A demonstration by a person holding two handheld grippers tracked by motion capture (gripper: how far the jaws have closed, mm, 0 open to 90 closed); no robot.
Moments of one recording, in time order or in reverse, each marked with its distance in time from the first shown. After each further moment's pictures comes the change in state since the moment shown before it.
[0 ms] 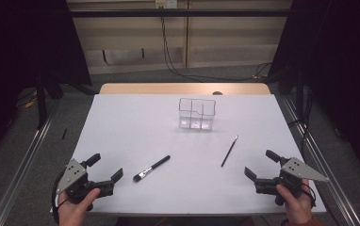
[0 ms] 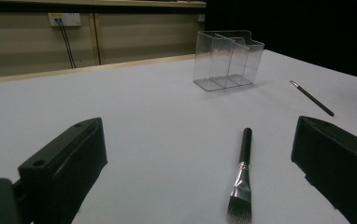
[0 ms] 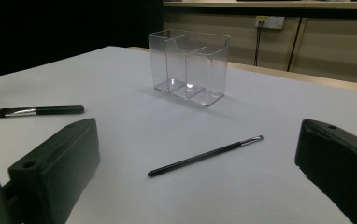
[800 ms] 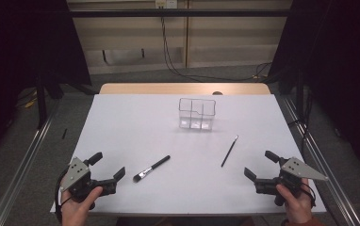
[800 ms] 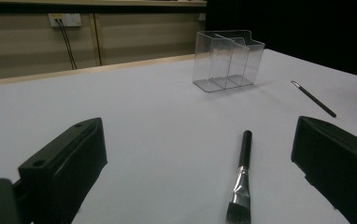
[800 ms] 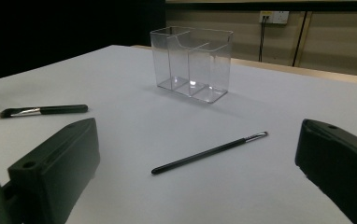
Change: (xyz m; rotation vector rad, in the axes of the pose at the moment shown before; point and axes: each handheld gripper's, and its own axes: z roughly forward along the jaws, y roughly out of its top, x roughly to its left) left arm -0.005 0.004 0.008 0.005 -0.014 0.010; right arm -0.001 -0.001 0.001 0.010 0.013 0.019
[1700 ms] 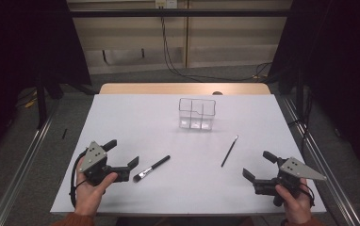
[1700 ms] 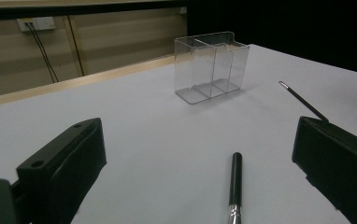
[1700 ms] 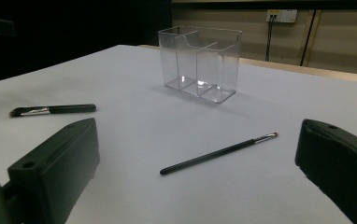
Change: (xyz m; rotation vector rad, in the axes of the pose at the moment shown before) left arm -0.008 0.032 0.043 0.039 -0.057 0.070; right arm 0.002 0.000 0.001 0.001 0.024 0.001
